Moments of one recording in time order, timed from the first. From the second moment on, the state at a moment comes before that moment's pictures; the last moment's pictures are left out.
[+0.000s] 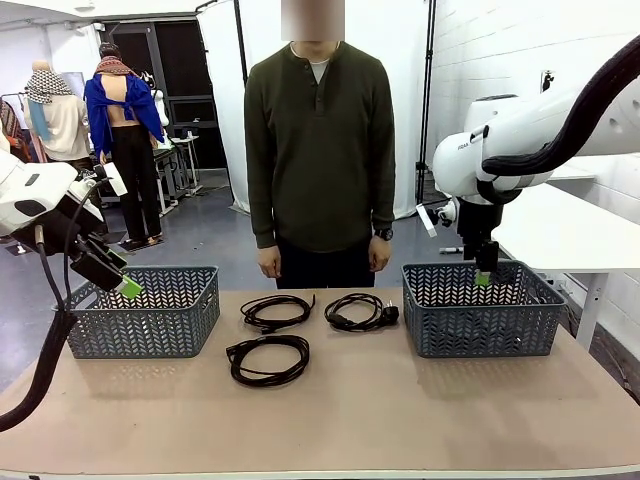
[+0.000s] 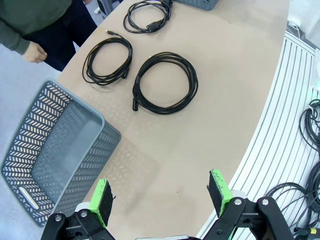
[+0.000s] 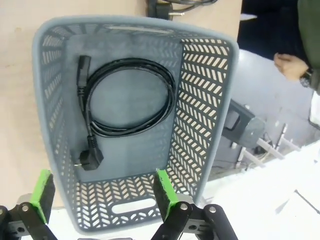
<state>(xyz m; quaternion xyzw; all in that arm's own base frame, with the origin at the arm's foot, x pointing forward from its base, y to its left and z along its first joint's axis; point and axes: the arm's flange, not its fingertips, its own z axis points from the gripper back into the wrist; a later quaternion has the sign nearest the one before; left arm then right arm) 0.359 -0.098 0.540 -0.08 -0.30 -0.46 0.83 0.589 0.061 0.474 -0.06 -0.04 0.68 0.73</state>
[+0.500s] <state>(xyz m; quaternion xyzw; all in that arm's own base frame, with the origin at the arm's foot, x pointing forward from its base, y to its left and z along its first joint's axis) 0.359 -0.098 0.540 -0.08 -0.30 -0.46 0.83 0.517 0.125 0.519 -0.01 -0.06 0.59 0.81</state>
